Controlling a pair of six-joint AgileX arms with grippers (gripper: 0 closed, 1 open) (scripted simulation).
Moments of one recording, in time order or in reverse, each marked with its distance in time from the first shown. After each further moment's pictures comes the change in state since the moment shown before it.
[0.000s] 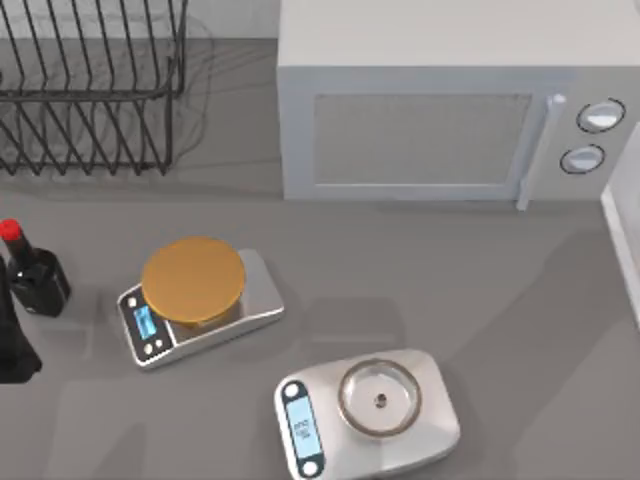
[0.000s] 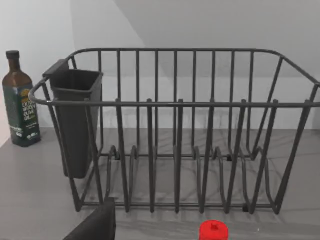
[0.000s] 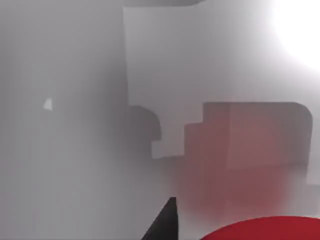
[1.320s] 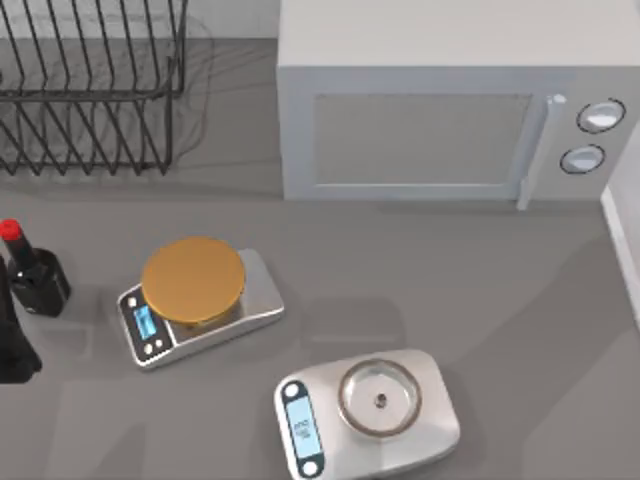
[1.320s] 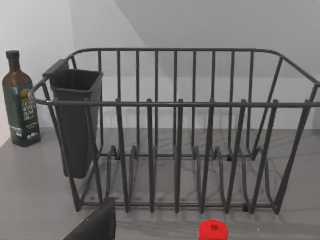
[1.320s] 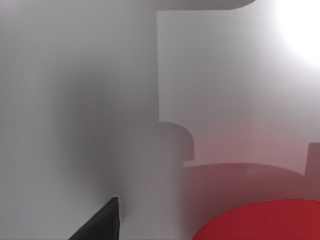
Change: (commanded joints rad) left arm 0.000 0.000 0.000 0.000 0.000 0.000; right arm 0.000 0.082 -0.085 0.105 0.014 -0.006
